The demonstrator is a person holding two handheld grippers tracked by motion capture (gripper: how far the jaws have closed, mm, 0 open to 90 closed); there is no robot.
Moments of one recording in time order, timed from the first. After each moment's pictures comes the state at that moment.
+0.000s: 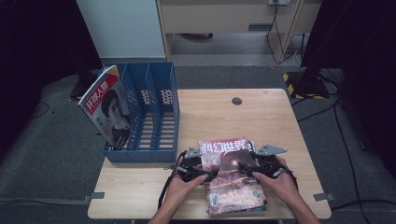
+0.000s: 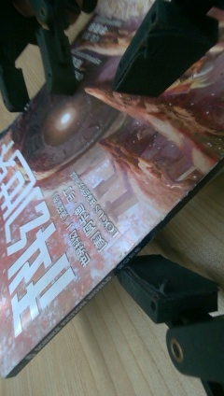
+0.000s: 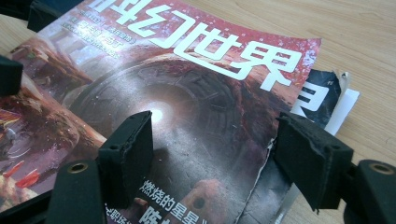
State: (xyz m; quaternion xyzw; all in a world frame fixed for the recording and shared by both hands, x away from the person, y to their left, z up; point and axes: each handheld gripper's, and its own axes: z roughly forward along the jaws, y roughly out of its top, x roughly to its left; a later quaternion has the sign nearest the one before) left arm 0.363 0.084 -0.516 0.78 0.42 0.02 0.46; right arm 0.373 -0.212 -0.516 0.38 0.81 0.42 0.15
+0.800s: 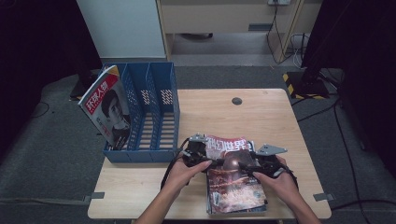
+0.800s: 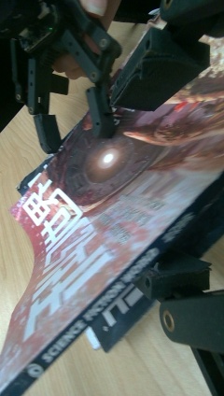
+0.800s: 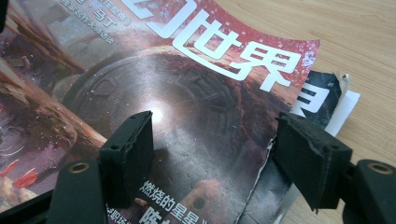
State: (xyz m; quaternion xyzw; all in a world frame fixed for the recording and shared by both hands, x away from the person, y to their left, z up) left arm 0.397 0.066 -0.476 0.81 0.38 -0.03 0.45; right arm 0.374 -0.213 -0.516 0.37 0.81 0.42 0.14
